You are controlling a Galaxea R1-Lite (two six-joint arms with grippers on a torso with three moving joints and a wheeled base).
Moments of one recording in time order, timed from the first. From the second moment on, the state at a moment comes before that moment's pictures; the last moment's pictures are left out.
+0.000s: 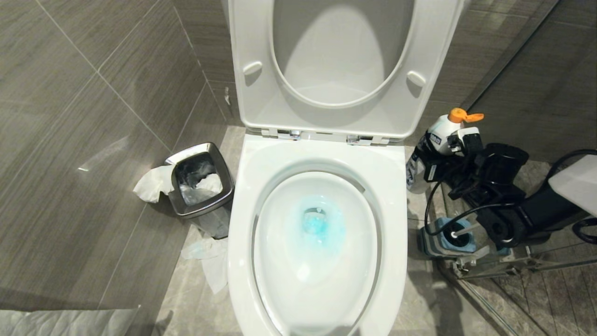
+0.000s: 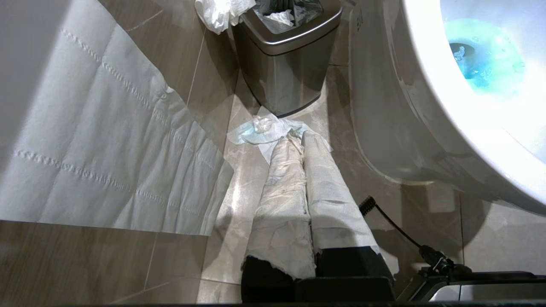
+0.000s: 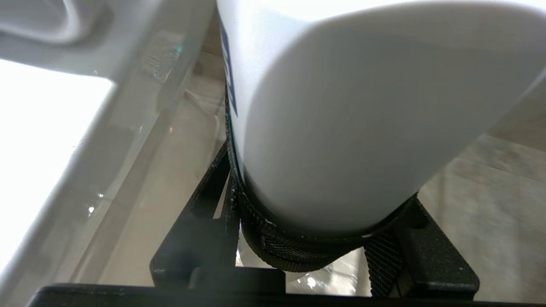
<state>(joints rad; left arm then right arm) 0.01 0.00 0.00 0.00 0.00 0.01 0.07 2.18 -1.07 -1.20 -0.04 -0.11</state>
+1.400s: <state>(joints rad) 0.01 0.00 0.00 0.00 0.00 0.01 0.11 2.50 -1.26 -1.33 -0.02 -0.13</state>
